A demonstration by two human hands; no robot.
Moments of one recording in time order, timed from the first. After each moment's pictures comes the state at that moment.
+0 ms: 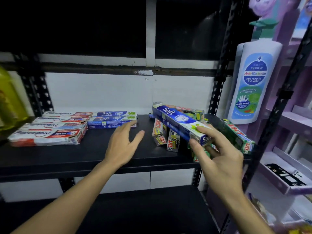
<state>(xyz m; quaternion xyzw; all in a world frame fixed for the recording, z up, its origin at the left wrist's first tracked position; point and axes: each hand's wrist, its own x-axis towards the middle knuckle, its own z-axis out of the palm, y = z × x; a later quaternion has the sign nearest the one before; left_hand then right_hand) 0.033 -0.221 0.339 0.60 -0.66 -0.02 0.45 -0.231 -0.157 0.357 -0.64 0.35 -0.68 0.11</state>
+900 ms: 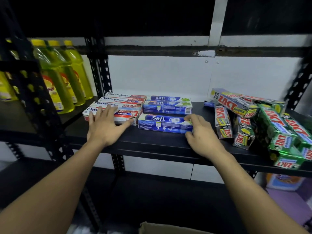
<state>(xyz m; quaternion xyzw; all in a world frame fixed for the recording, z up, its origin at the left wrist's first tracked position) 0.248 -0.178 0.328 0.83 -0.50 0.13 0.21 -0.064 -0.256 0.331 -0.85 0.43 -0.28 0.12</state>
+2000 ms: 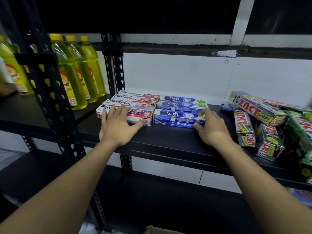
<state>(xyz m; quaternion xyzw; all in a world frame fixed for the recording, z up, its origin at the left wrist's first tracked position) 0.252 -0.181 0.326 0.83 -0.49 0.13 0.21 -0.022 -0.292 0.350 -0.78 0.54 -0.27 0.14</state>
